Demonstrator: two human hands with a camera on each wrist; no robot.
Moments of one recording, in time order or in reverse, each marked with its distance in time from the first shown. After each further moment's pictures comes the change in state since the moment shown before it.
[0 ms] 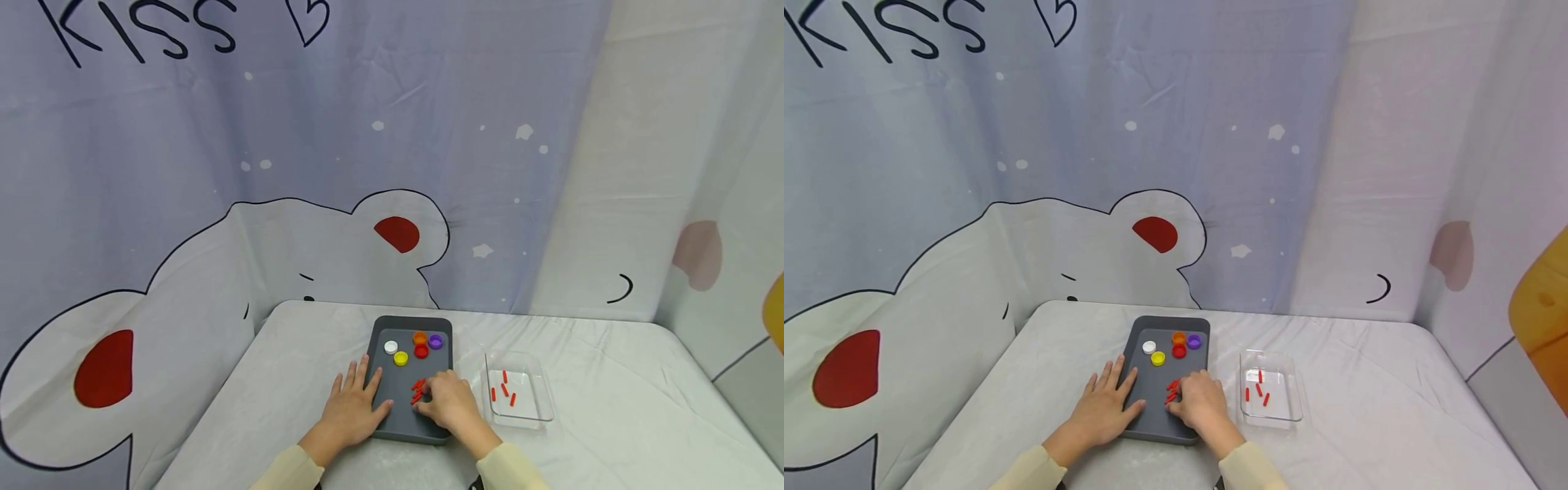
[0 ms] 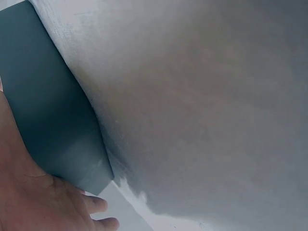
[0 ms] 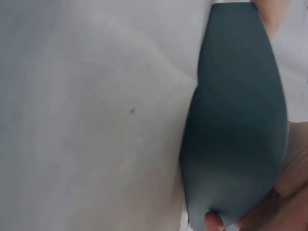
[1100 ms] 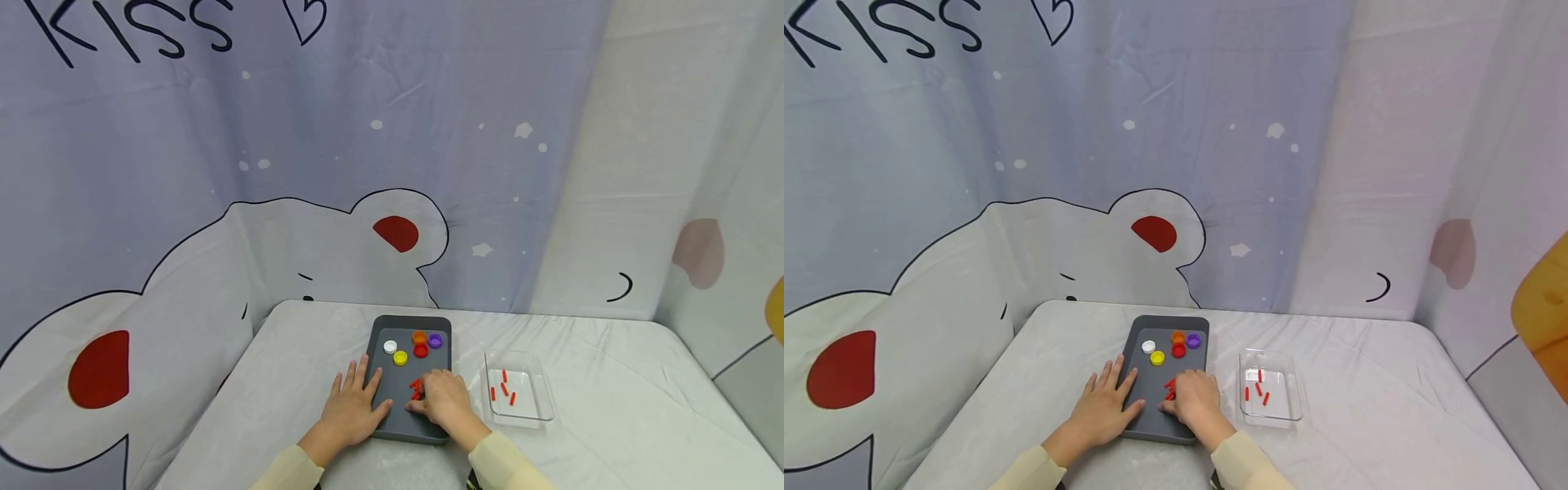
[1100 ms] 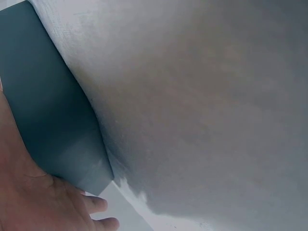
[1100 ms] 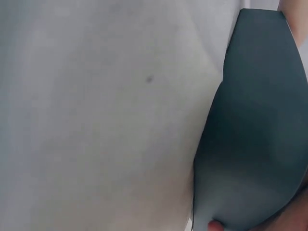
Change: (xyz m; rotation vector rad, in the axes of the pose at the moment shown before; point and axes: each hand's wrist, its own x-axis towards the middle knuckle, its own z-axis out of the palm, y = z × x) left_hand 0.000 0.001 -0.003 0.012 -0.013 0.002; right_hand 0.009 -0.003 0.011 -0.094 -0.002 0.006
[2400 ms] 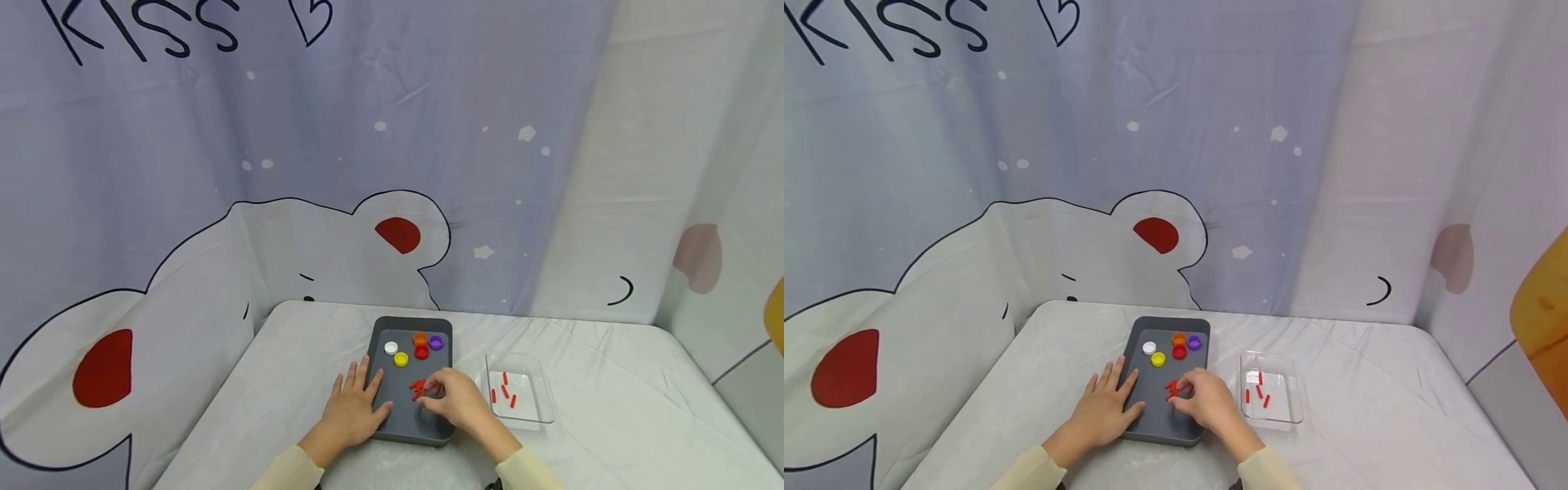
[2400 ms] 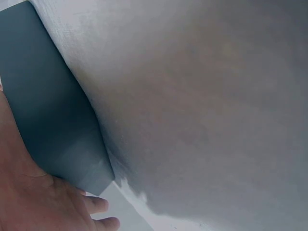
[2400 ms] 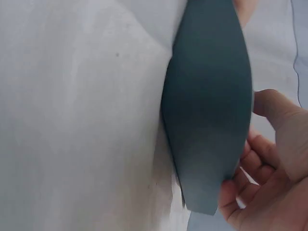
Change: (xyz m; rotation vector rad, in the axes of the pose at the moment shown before) left_hand 0.001 0.001 0.000 -0.005 -0.005 -0.016; right_hand -0.014 0.023 -0.026 0.447 0.032 -0.098
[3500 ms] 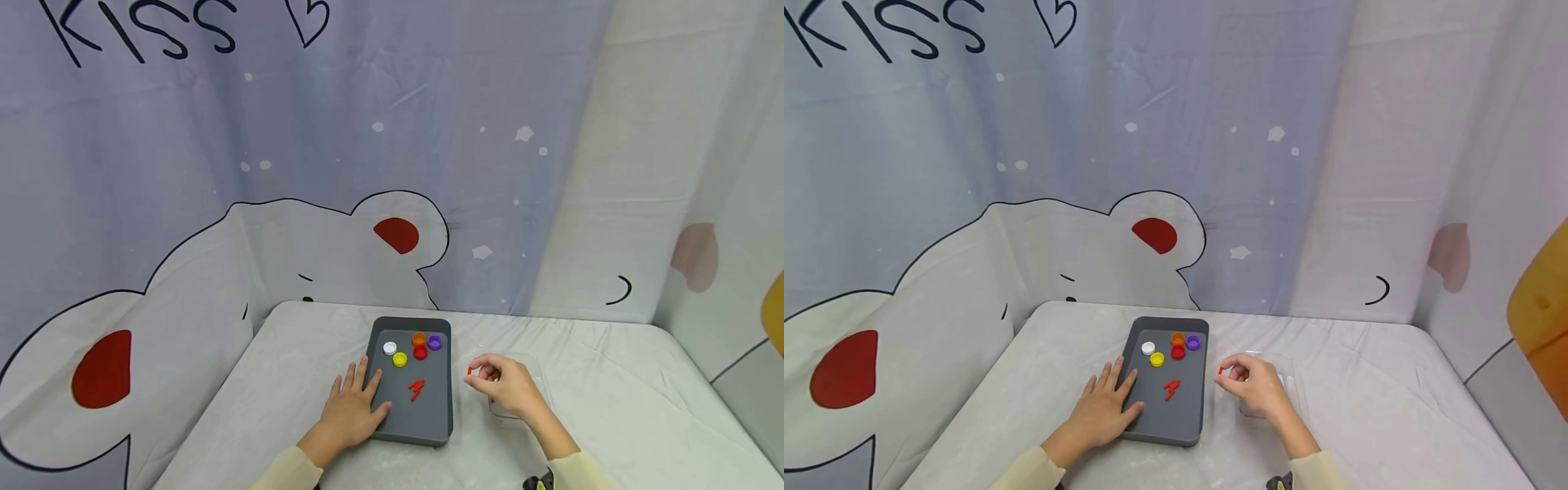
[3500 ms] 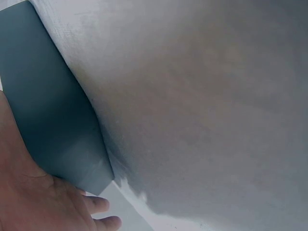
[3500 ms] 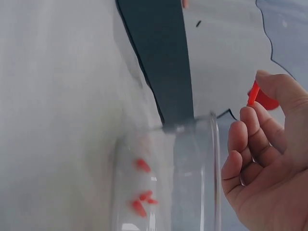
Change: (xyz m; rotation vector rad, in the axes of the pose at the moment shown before) left_hand -0.001 -0.001 0.001 -0.023 -0.005 -0.001; right_hand -0.021 0.042 -0.072 0.217 0.098 0.143
